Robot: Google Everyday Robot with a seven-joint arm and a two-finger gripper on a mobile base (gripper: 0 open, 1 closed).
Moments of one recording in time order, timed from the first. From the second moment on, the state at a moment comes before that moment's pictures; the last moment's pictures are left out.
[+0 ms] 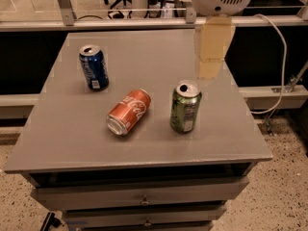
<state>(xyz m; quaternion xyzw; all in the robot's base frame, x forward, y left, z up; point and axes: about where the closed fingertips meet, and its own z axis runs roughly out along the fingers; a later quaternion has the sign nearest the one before) 0.484 -0.076 1.036 -0.73 0.65 -0.10 0.18</state>
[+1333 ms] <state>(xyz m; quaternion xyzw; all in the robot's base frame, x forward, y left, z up) 0.496 0.000 0.994 -0.80 0.58 -0.08 0.15</state>
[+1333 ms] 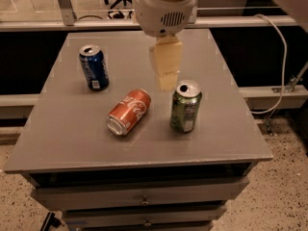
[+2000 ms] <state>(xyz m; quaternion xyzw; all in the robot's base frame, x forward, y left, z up) 0.510 0.027 0.963 -0.81 0.57 -0.07 0.12</state>
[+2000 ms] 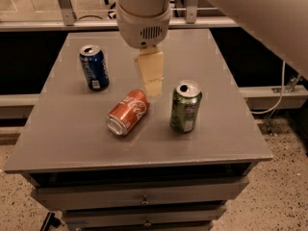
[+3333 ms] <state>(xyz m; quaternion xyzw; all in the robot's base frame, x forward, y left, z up) 0.559 0.028 0.914 -0.81 0.58 -0.07 0.10</state>
